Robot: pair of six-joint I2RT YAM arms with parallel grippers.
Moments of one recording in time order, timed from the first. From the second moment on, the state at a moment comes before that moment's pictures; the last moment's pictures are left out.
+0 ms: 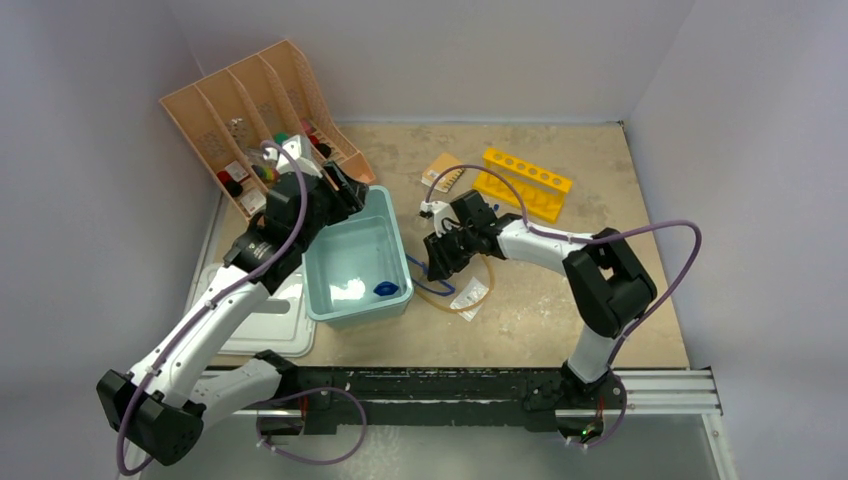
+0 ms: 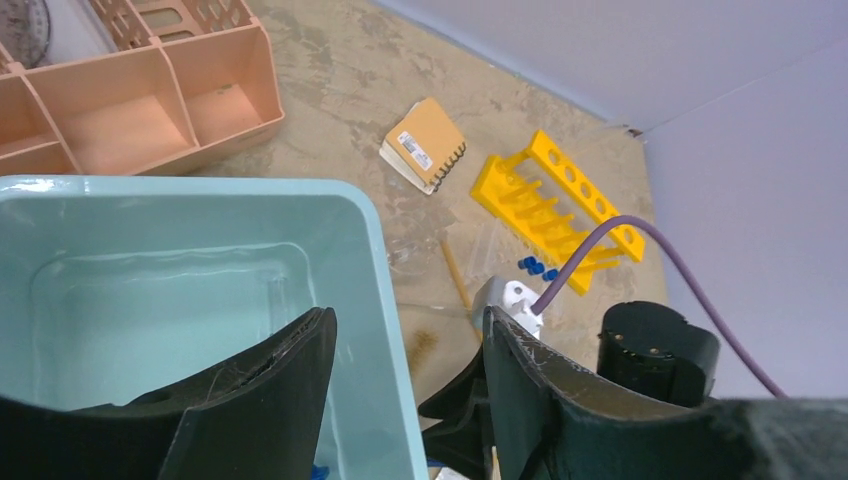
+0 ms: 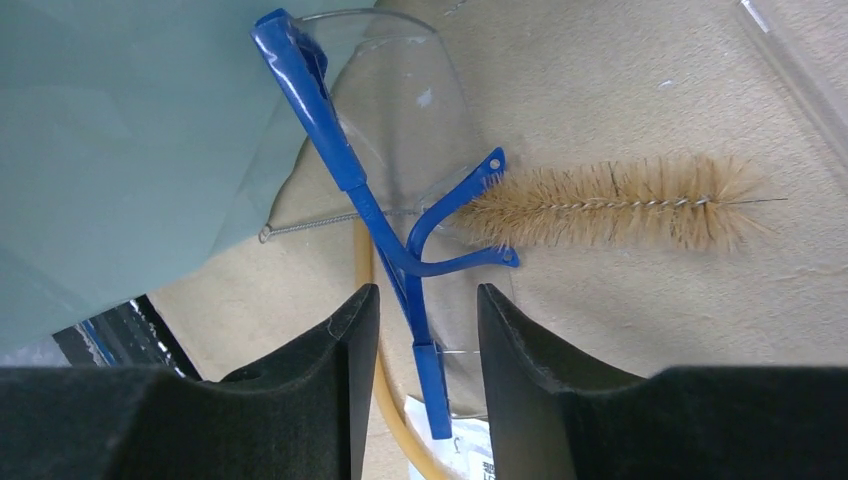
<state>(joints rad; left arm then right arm) -0.49 1.03 1.03 -0.34 -0.24 -0.72 0.62 1.75 1.05 -0.28 -0.47 0.04</state>
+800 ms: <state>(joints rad) -0.49 1.05 1.02 -0.27 -0.24 -0.78 0.69 1.75 1.05 -0.34 -0.41 -0.05</state>
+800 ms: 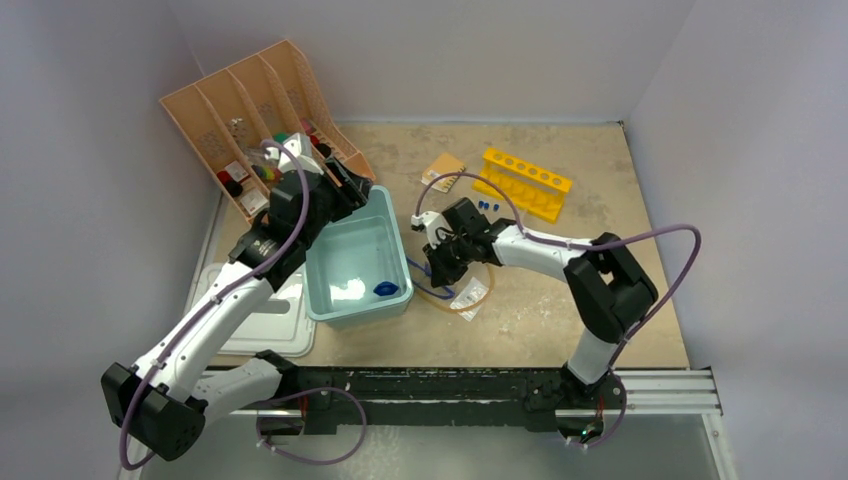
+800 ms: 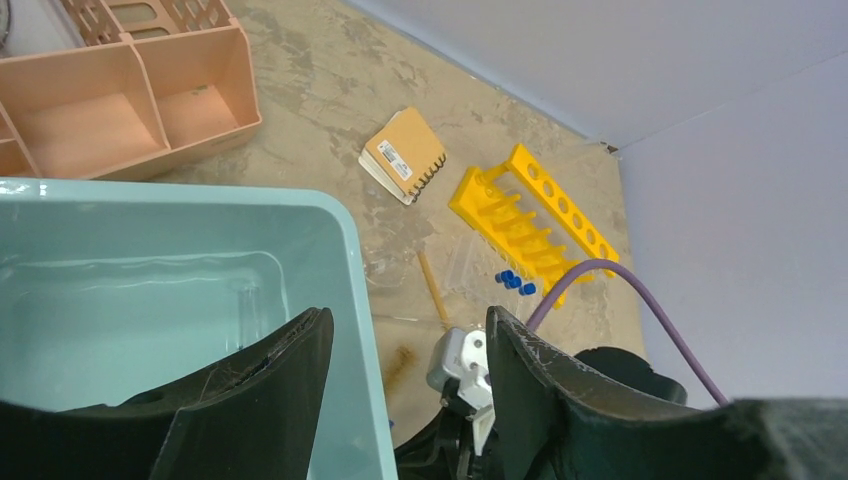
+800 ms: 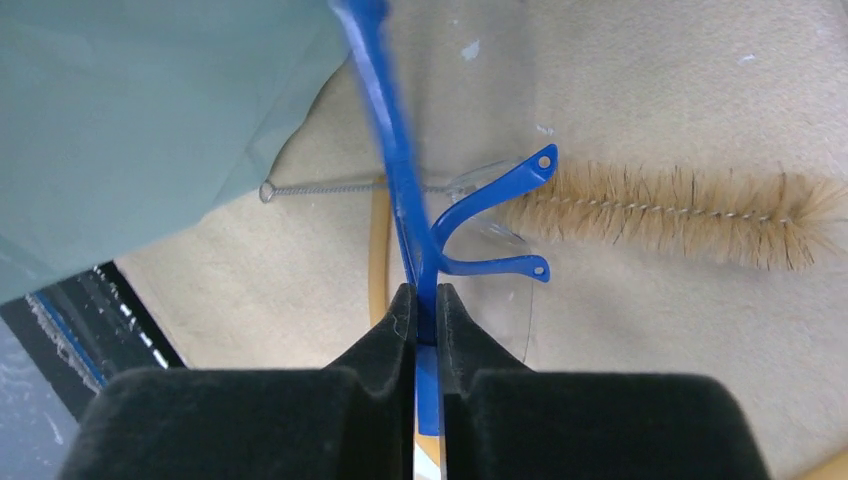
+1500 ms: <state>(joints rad) -0.49 1.11 1.02 -0.17 -0.13 -0.85 0.69 1.27 1.01 -0.44 -0.19 0.00</state>
